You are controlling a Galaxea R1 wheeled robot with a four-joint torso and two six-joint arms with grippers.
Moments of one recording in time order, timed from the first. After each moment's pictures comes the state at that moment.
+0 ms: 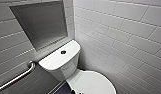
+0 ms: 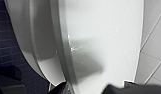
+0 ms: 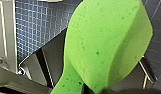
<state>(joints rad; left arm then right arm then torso) 0.79 2.69 -1.71 -0.48 -0.08 -0.61 -1.44 2.37 -1.76 0.31 0.21 0.02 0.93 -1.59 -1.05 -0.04</state>
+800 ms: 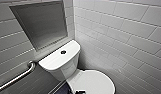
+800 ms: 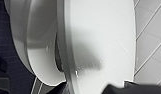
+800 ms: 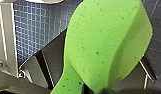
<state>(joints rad) 0.78 2.58 -1.55 -0.48 -0.17 -0.76 -1.44 2.37 -1.76 0.31 0.21 0.05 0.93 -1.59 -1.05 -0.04</state>
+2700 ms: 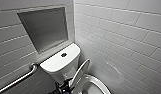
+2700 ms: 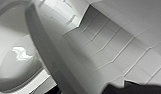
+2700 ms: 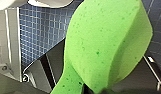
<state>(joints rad) 0.67 2.40 -1.44 -0.48 -0.43 -1.08 -1.44 2.40 -1.78 0.32 0.22 0.05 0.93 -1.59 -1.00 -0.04</state>
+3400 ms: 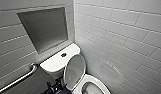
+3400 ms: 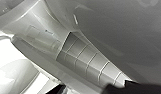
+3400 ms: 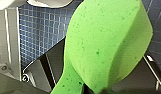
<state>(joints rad) 0.69 2.29 -1.43 -0.45 -0.51 -1.13 -1.45 2.40 -1.78 0.32 0.22 0.05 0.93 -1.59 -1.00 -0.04</state>
